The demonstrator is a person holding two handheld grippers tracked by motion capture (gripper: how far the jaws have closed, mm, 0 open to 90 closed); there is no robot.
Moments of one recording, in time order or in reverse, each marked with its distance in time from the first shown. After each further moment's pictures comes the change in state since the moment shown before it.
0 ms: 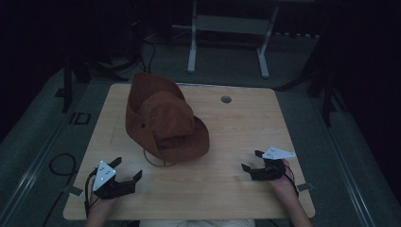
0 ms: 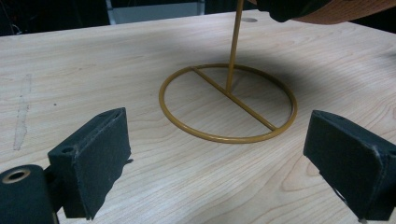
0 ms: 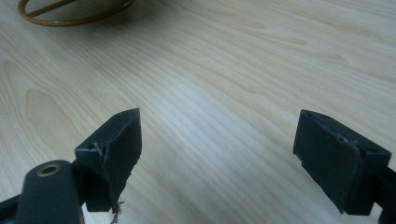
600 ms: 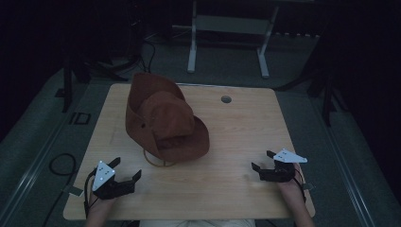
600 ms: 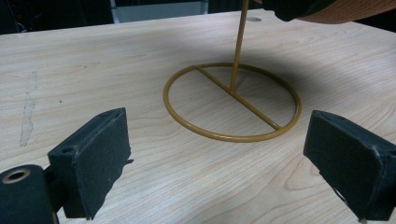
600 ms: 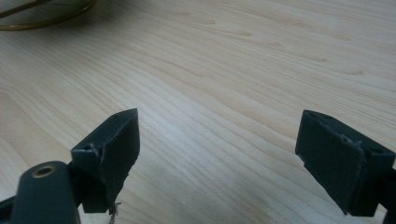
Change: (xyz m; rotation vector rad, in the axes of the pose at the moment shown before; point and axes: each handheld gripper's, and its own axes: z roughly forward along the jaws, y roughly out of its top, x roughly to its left) left arm 0.001 -0.001 -0.001 0.004 0.011 -0.003; right arm -0.016 -0.018 -0.019 -0.050 -0.115 0.041
